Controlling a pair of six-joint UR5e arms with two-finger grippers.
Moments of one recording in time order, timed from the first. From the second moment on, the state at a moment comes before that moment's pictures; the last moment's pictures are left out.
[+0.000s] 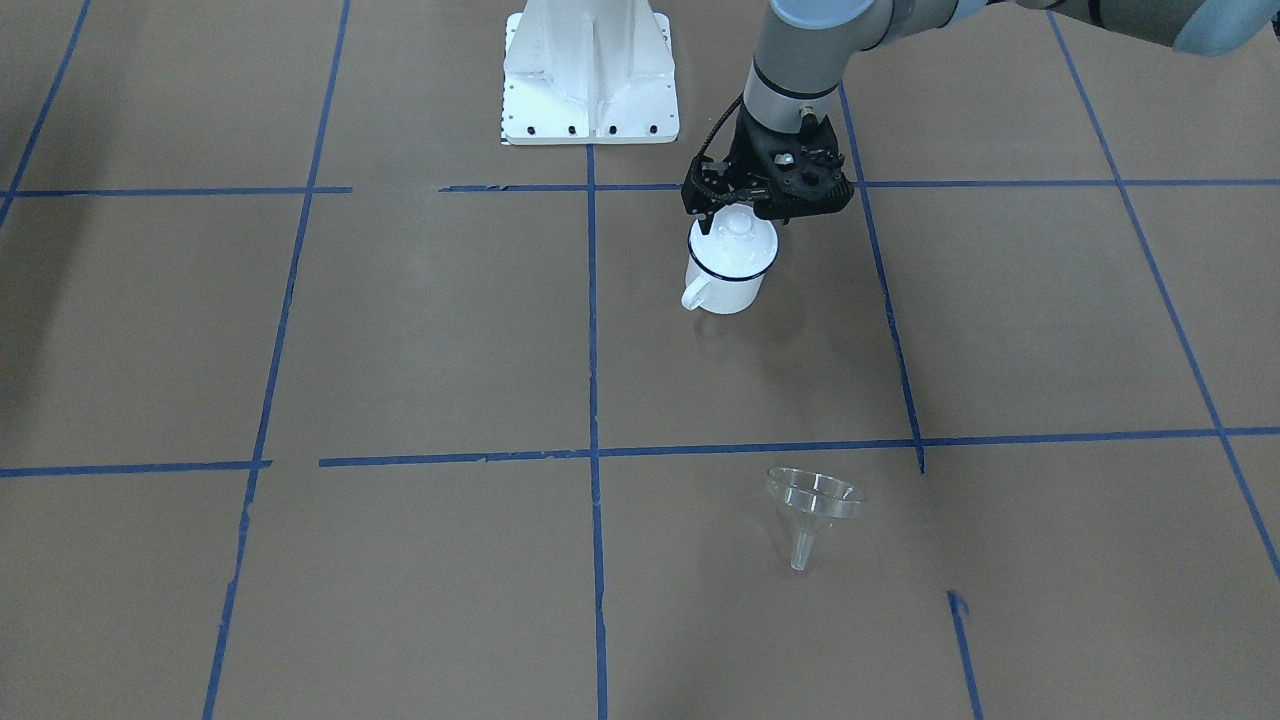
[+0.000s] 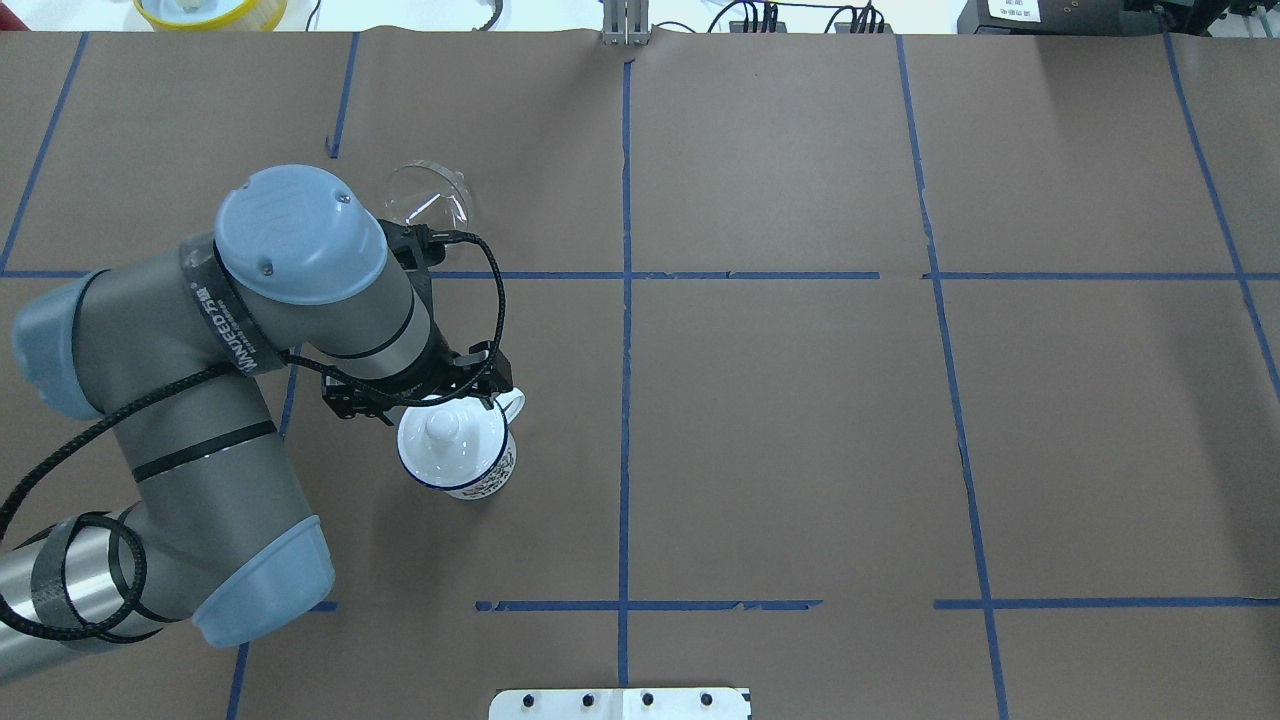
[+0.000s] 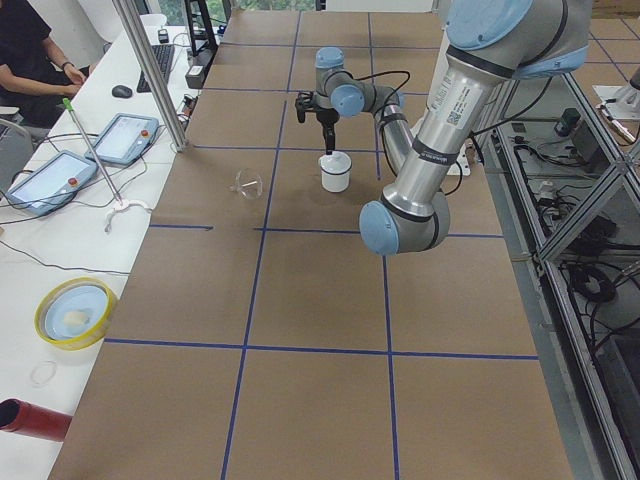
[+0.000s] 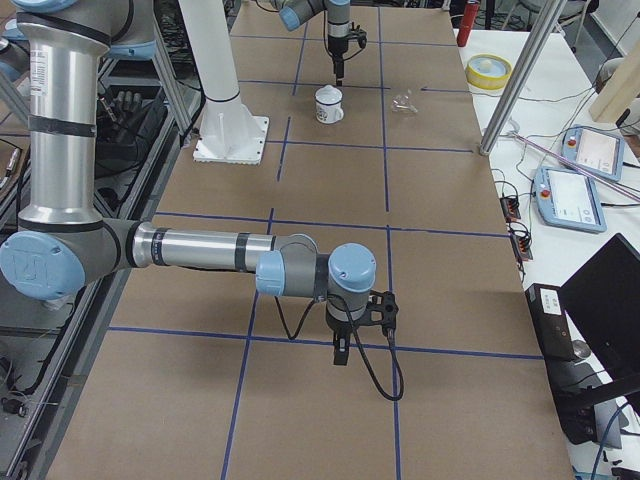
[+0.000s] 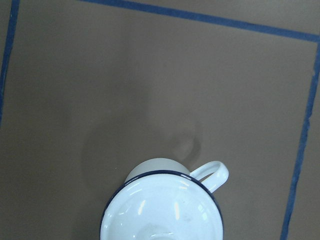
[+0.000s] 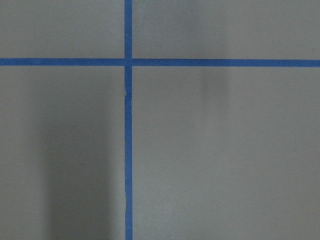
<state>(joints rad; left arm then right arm) -0.62 -2.11 -2.00 -1.42 -1.97 -1.30 1.57 -1.68 1.66 -1.57 2.29 0.01</state>
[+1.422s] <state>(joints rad) -1.36 -1.71 -1.73 -1.69 -2.28 -0.23 1.57 -1.68 1.66 -1.57 2.29 0.01</state>
